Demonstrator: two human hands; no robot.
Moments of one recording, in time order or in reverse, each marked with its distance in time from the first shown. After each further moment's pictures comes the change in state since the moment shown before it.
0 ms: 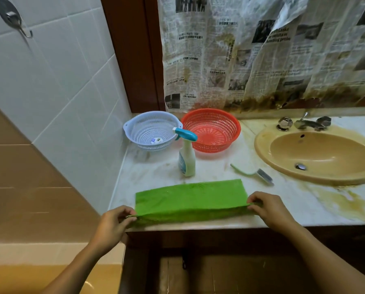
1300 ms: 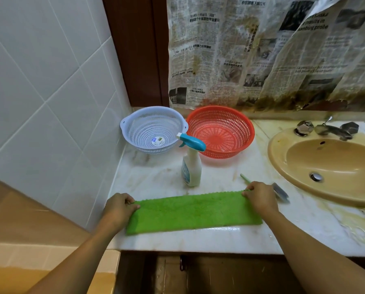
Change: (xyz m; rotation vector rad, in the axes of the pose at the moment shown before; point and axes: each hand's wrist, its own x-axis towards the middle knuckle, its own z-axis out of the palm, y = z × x) left_hand 0.114 -0.011 0.025 0.233 0.059 -0.325; right_hand 0.133 -0.015 0.038 -0.046 0.085 0.377
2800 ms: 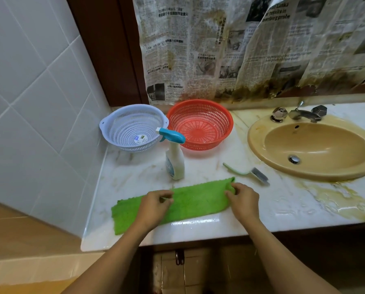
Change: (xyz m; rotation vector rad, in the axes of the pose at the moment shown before) left_hand -0.052 0.102 0.071 -0.222 -0.202 0.274; right_hand -0.075 0.008 0.012 0.223 0.164 -0.032
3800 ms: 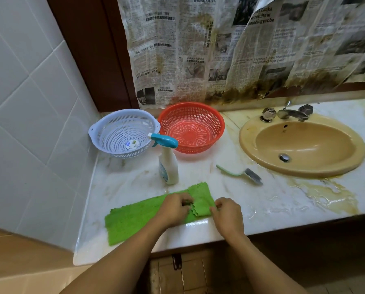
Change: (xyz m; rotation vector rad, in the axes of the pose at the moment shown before) left_hand 0.031 0.034 0.050 0.173 -0.349 0.120; right_hand -0.035 -0.002 0.030 -0.145 -0.062 0.009
